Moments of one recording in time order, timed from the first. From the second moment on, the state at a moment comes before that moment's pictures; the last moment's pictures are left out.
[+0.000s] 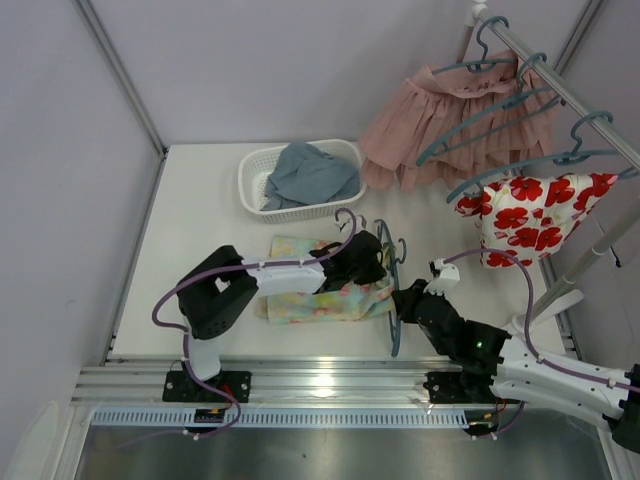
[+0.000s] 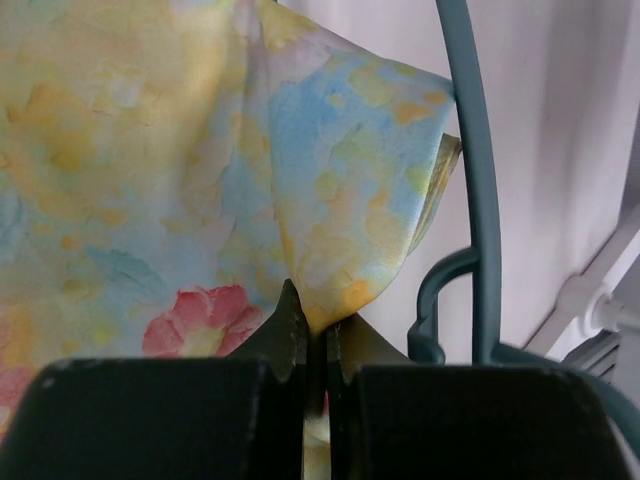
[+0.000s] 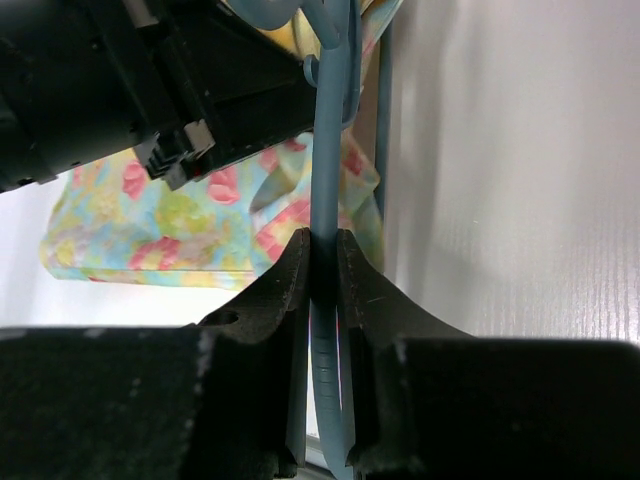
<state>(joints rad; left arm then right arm) -1.00 1.88 1.16 -0.02 -0.19 -1.07 1.07 0.63 0.29 -0.16 0.66 0.85</state>
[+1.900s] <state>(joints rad) -0.93 1.49 0.99 -0.16 -0.20 -0.92 1.00 0.57 0.30 -0.27 0.57 0.86</state>
